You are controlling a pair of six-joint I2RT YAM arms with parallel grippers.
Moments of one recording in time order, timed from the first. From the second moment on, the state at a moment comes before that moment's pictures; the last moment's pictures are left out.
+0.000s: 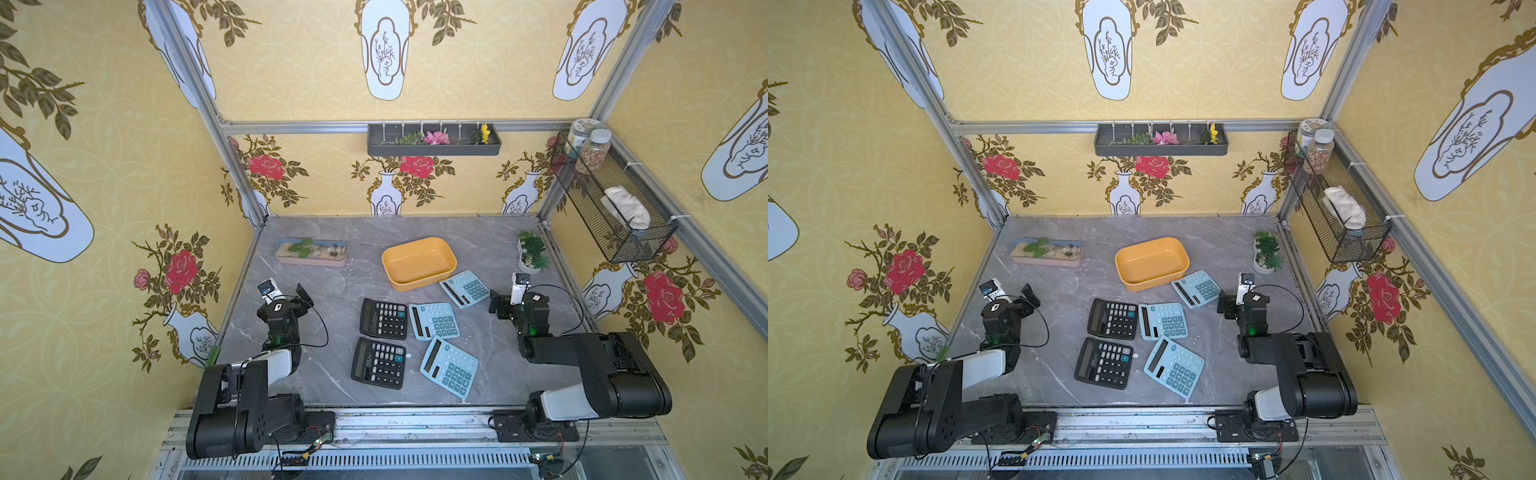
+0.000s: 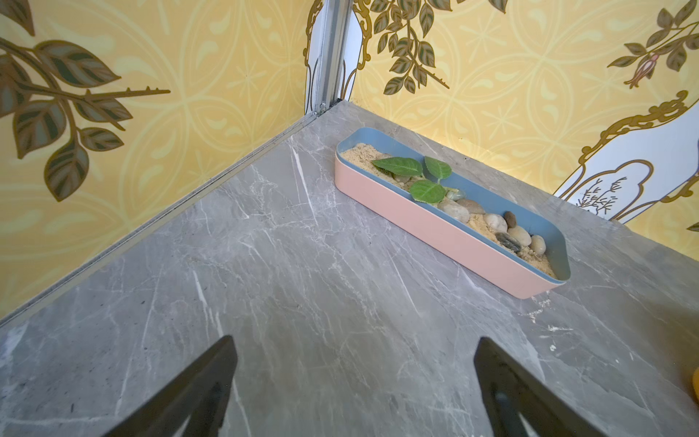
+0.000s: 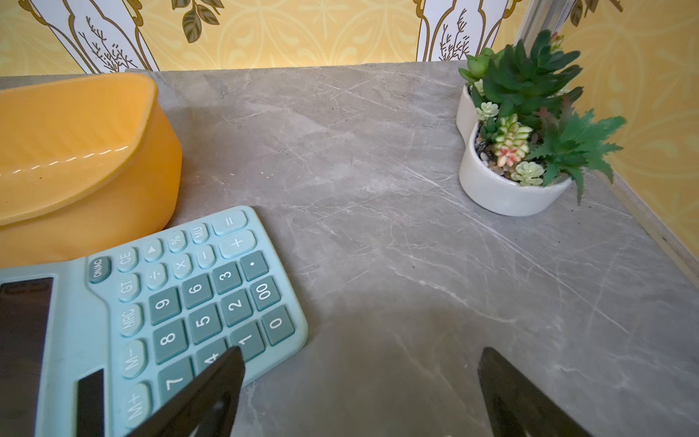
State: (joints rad) left arm 0.07 1.28 0.20 0.75 -0.25 -0.31; right arm -0.01 1.44 0.25 0.76 0.01 0.02
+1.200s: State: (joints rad) left arm 0.07 1.28 0.20 0.75 -0.25 -0.31; right arm 0.00 1.44 0.25 0.76 -0.02 0.00
